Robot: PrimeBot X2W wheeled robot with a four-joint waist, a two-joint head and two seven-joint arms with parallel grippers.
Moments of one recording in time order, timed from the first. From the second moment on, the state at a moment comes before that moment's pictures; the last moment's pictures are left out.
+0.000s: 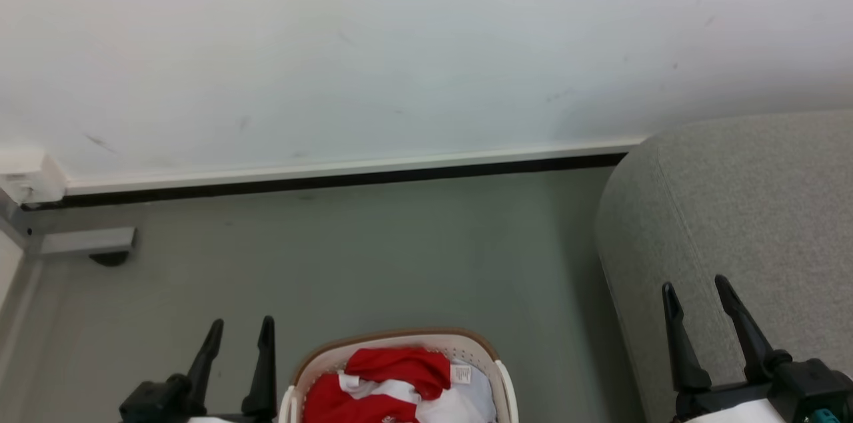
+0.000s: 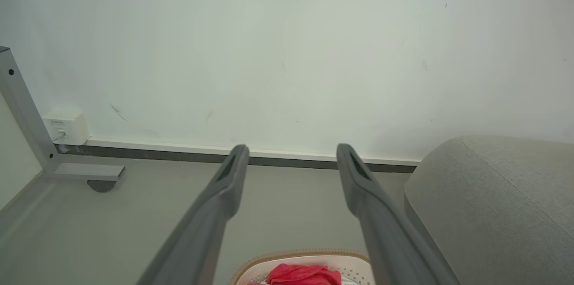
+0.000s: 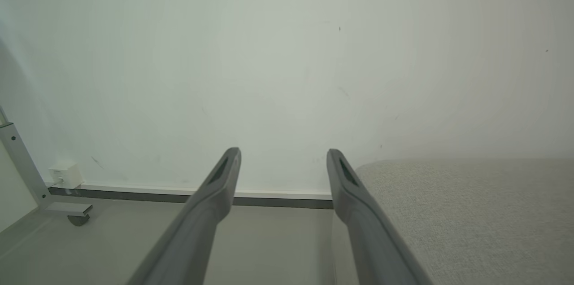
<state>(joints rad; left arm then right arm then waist) -0.02 0.05 0.01 0.22 -0.19 -0.12 -0.26 -0.05 -0.05 0.06 0.16 0.18 0.13 -0.26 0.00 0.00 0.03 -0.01</state>
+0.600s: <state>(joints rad) -0.29 0.14 -0.25 0.54 -0.09 -0.13 -0.26 -0.24 -0.05 0.10 0.05 0.23 0.13 -0.26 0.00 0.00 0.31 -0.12</state>
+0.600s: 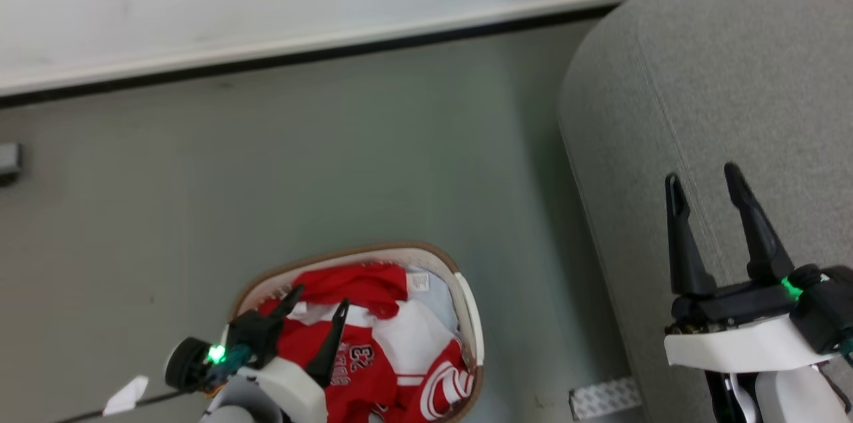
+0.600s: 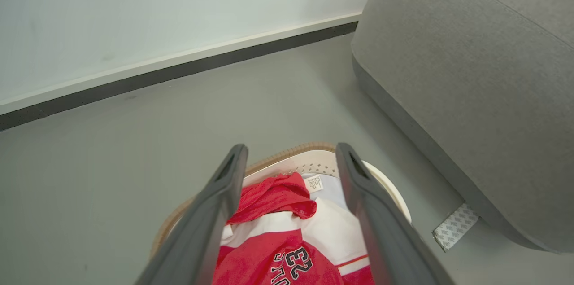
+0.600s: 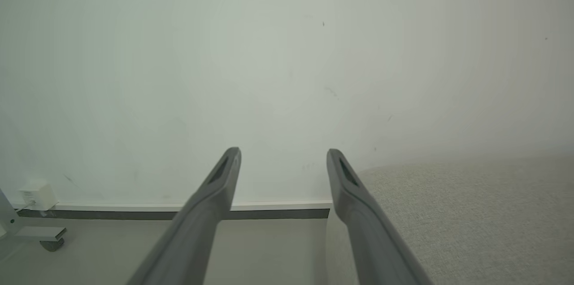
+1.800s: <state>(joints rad) -0.71 0.21 -0.38 1.10 -0.07 -0.11 -0.23 -0.40 -0.05 0.11 -0.11 0.32 0.13 -0.26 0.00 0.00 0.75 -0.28</state>
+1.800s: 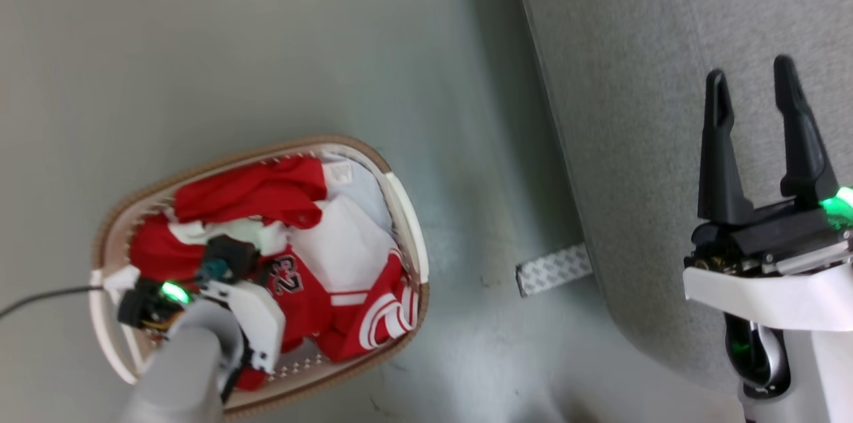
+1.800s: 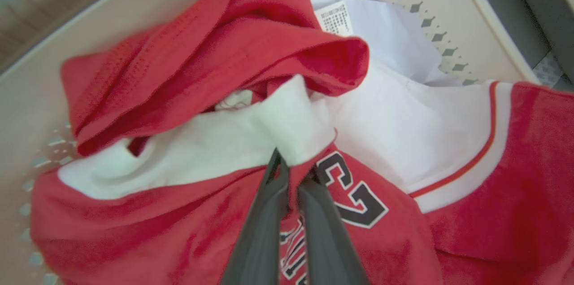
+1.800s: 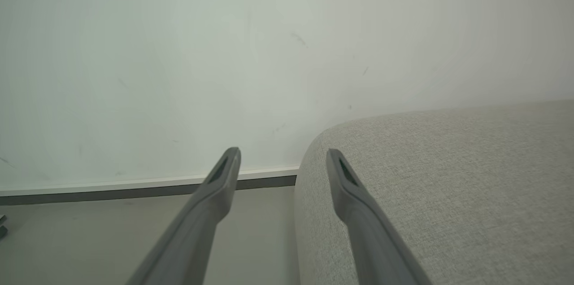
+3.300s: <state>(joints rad) -0.29 0.24 -0.41 -0.05 -0.33 0.00 0.03 -0.06 -0.07 0.25 0.03 0.15 0.13 -0.26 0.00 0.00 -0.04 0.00</state>
